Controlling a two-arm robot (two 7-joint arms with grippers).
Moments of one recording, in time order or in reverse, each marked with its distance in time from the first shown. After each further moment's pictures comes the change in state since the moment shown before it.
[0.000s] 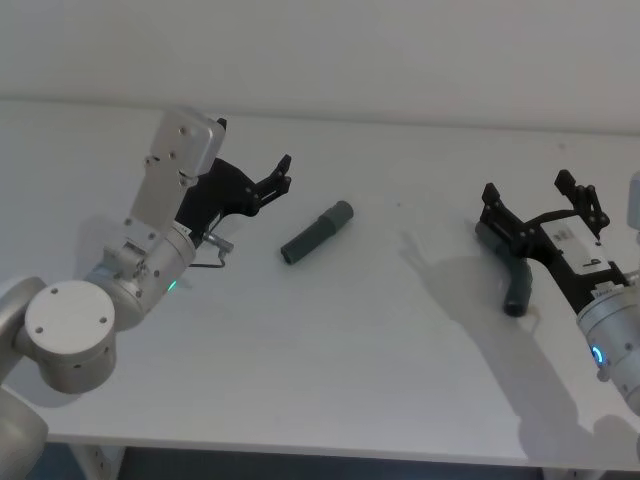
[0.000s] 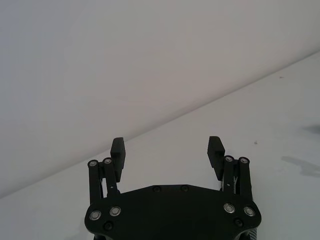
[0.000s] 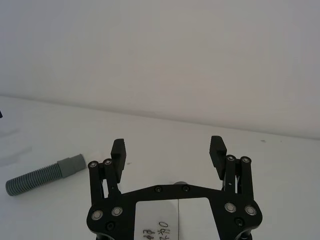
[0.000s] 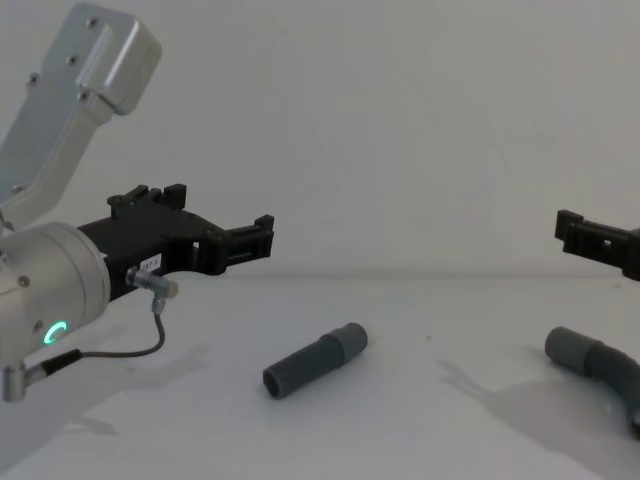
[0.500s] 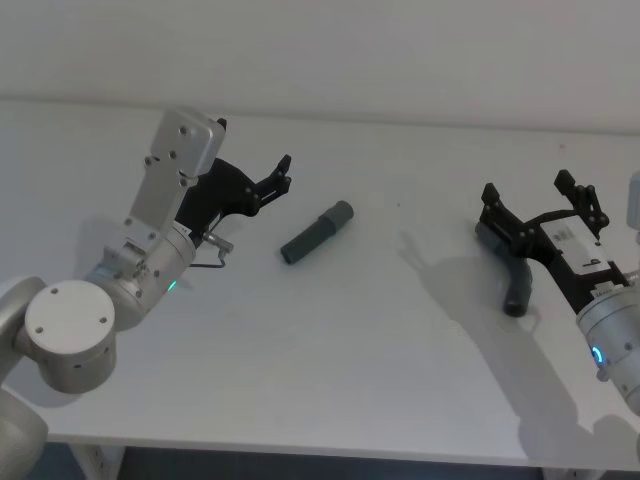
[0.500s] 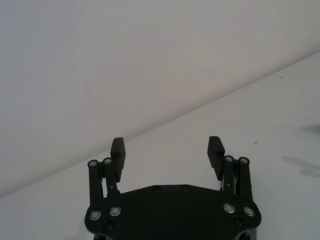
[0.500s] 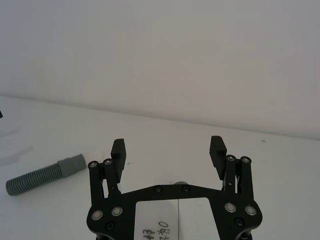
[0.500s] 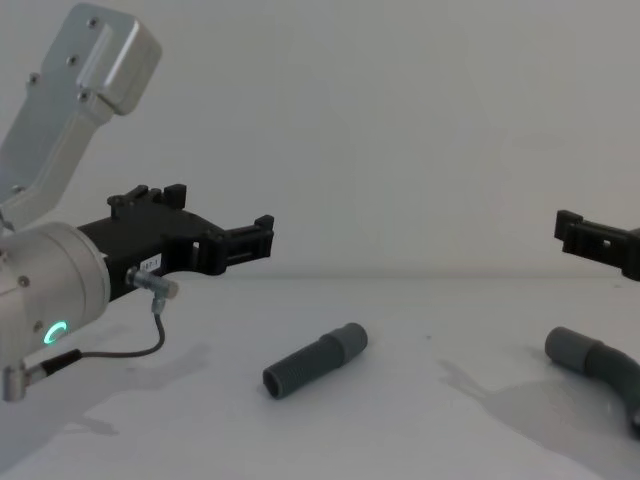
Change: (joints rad) left arm 0.000 0.000 0.000 0.000 0.000 0.000 0.000; right arm 0.001 0.000 -0.001 0.000 0.000 0.000 0.000
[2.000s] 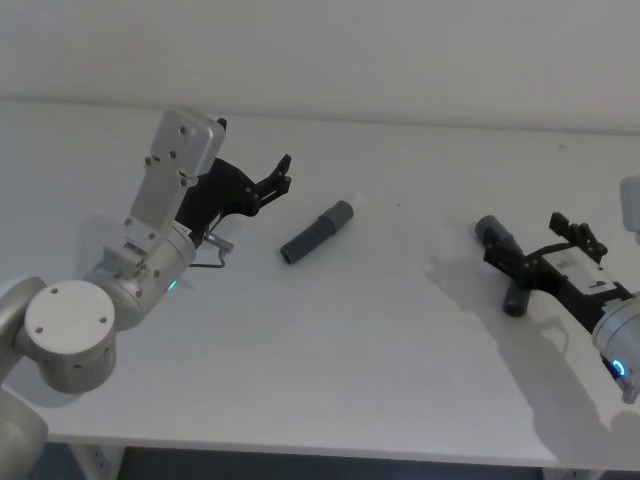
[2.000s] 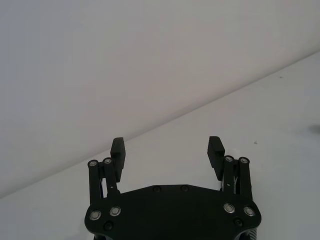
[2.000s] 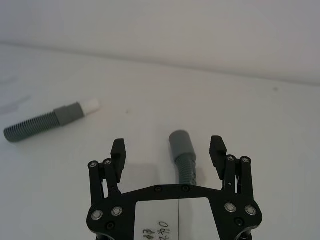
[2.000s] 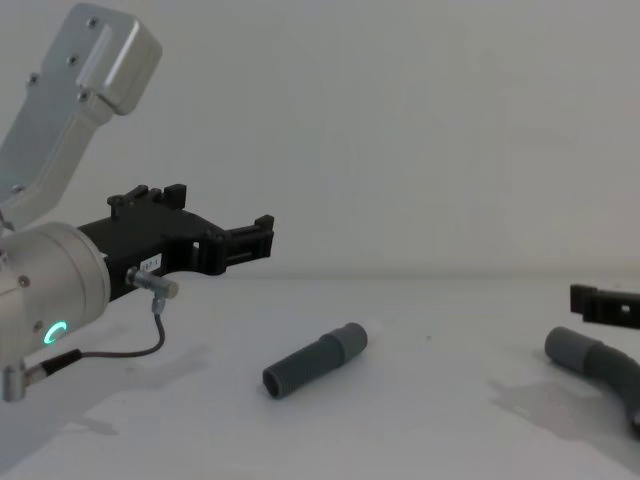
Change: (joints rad) left arm 0.000 0.000 0.000 0.000 0.000 0.000 0.000; right arm -0.006 0.056 0.036 -0.042 0.062 0.269 0.062
